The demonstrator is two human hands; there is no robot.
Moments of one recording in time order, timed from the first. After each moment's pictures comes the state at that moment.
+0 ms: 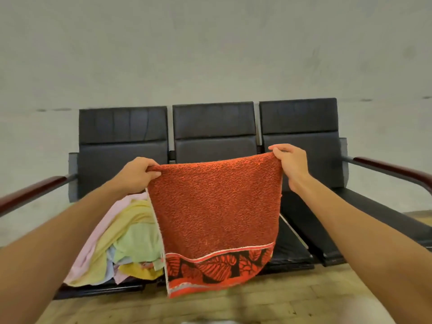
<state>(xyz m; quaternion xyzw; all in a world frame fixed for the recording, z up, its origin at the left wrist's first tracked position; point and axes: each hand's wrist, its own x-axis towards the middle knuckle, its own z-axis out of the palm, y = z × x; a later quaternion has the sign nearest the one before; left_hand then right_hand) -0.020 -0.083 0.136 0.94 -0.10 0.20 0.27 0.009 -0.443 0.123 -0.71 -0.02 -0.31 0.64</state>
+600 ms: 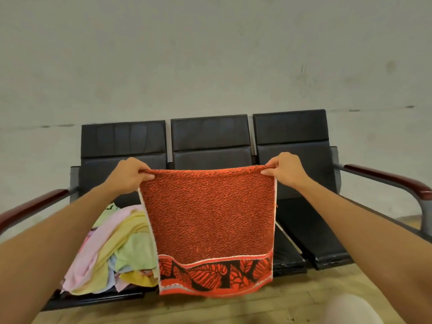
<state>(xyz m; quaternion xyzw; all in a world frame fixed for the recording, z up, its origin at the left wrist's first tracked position) -0.044 -0.078 0.169 0.95 -0.09 0.23 0.20 -0.017 -0.472 0.147 -0.92 -0.08 -0.28 0.28</state>
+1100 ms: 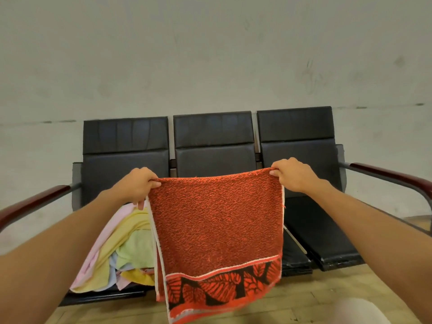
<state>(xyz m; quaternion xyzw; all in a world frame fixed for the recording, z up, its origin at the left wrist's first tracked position) -0.034 -0.083 0.148 0.98 -0.10 0.11 0.16 -0.012 -0.476 0.136 -0.97 -0.10 -0.21 0.11</state>
